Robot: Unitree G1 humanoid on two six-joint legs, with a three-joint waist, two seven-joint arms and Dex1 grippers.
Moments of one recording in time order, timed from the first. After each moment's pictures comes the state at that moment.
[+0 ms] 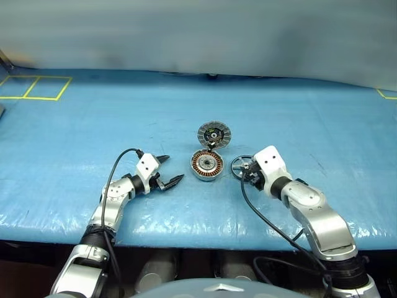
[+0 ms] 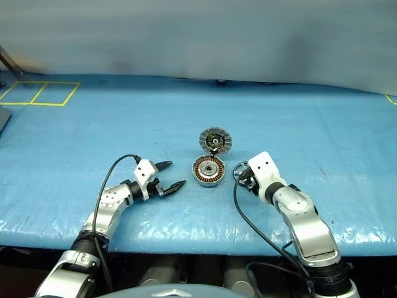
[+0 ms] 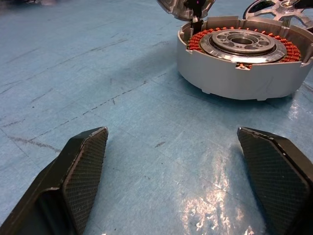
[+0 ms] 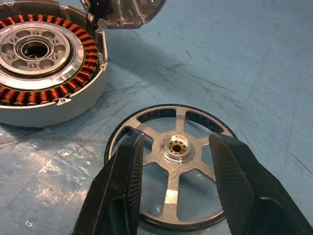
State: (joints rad) left arm -0.27 0.33 -0.11 0.46 -0.12 -0.21 -0.83; right arm -0.05 -0.45 0.08 -0.48 0.08 0.82 0.35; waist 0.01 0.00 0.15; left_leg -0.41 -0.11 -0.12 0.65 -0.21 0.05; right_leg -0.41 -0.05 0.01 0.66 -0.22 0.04
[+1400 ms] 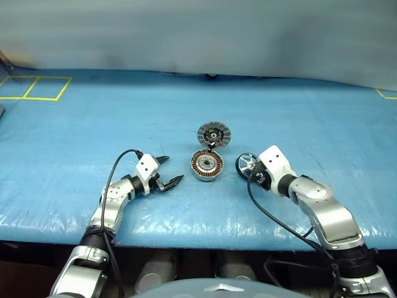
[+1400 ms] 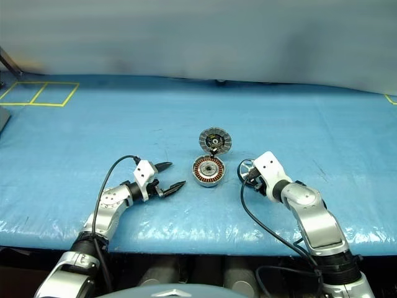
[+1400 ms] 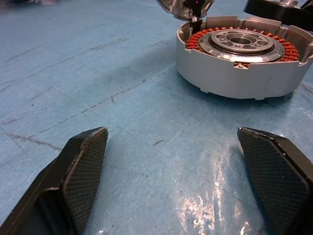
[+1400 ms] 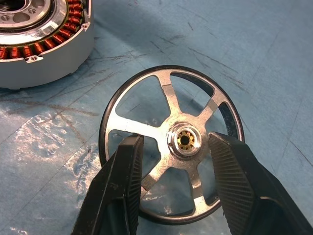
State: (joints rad) left arm -0.26 0.33 -0.11 0.46 -0.12 -0.21 -0.83; right arm -0.10 -0.56 0.07 -0.34 0.09 0.75 0.50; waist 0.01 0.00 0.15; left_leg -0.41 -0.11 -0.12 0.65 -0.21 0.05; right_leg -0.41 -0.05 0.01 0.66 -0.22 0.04
